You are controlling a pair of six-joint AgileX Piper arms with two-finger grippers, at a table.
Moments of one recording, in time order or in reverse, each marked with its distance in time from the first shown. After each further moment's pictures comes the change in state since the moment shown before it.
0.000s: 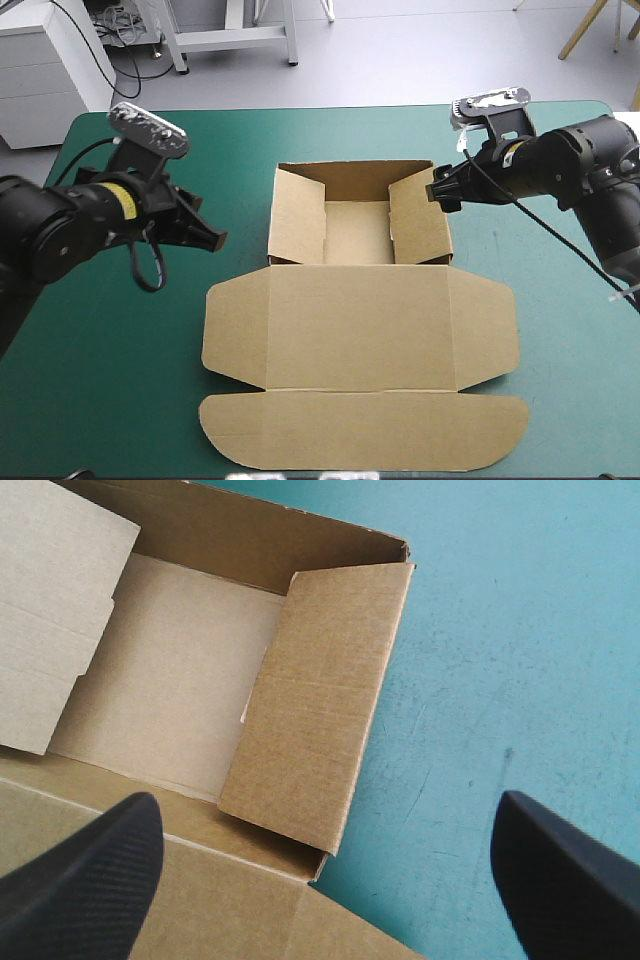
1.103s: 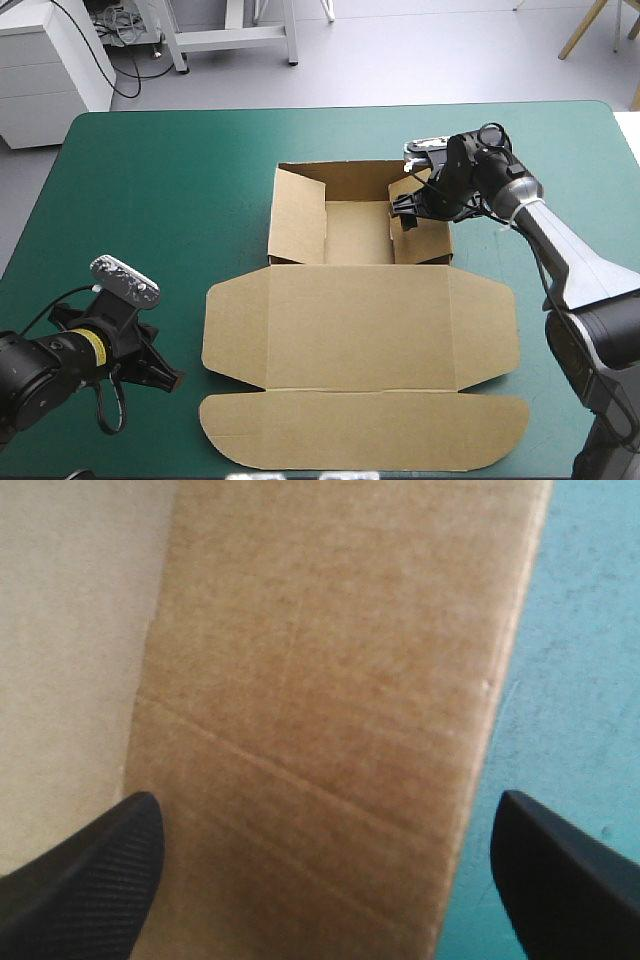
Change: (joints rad) left arm 0.000 -0.403 0.700 0.000 -0.068 -0.026; right arm -0.017 0.453 0.000 0.028 -0.096 0.058
